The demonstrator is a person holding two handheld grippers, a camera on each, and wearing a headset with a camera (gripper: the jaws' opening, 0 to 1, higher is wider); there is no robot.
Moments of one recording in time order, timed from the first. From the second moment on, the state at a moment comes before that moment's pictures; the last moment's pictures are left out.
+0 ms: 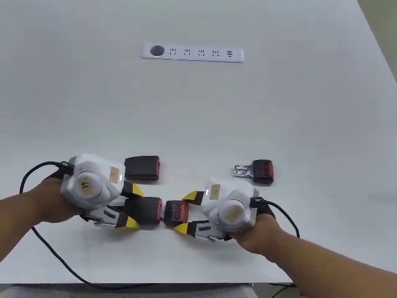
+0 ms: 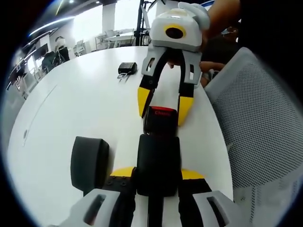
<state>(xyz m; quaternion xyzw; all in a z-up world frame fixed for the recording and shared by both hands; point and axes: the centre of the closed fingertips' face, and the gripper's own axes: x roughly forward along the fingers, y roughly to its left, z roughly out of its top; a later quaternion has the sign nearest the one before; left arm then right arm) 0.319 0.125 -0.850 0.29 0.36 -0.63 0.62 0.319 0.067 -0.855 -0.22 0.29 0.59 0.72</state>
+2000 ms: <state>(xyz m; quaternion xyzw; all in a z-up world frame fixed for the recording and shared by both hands) 0.423 0.166 -0.826 0.25 0.38 -0.55 0.70 0.408 -0.107 -0.840 -0.19 0.39 0.53 0.73</state>
